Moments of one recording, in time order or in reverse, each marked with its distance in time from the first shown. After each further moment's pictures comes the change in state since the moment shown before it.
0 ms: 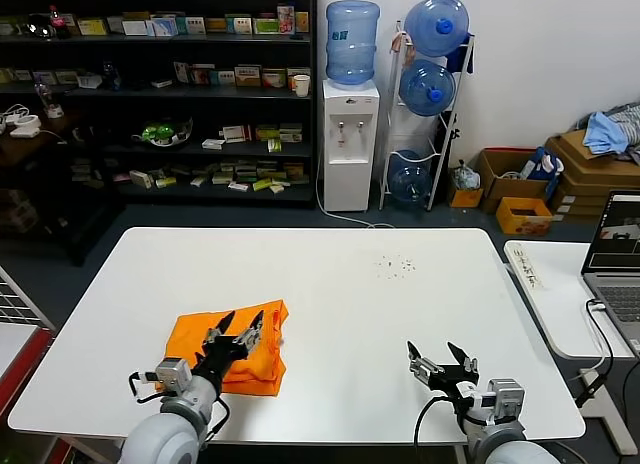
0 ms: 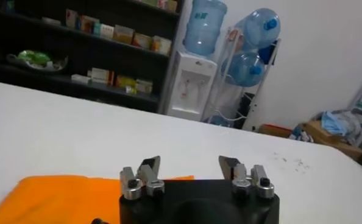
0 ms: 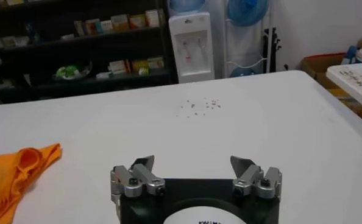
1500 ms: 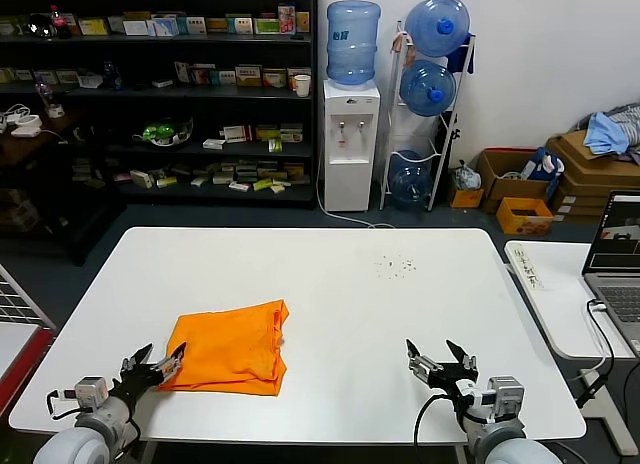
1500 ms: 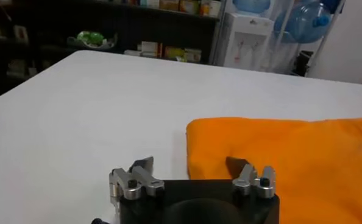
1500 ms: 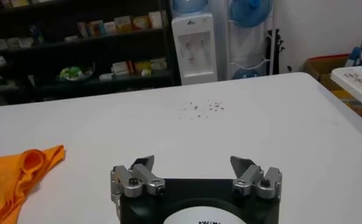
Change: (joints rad) left arm 0.068 0.194 -0.187 0.305 -0.104 -0.091 0.196; right arm 0.010 -0.007 -0.004 0.000 0.010 -0.002 0.001
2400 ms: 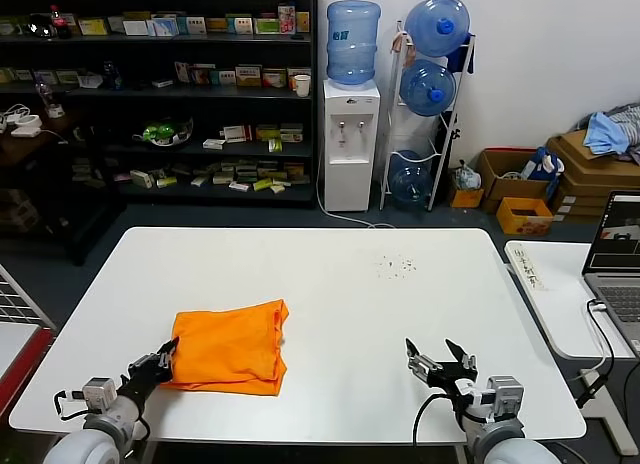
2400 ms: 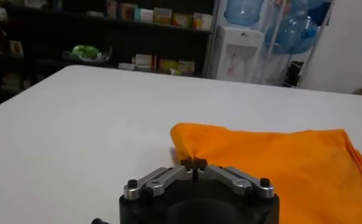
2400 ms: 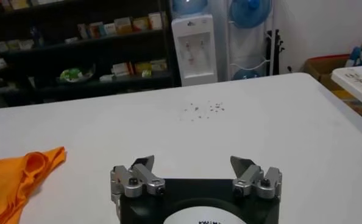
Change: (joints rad) left arm 0.020 -0.041 -0.004 -0.080 0.068 -0.026 -0.018; right arm 0.004 0.008 -0.005 -0.002 -0.002 0.002 0.001
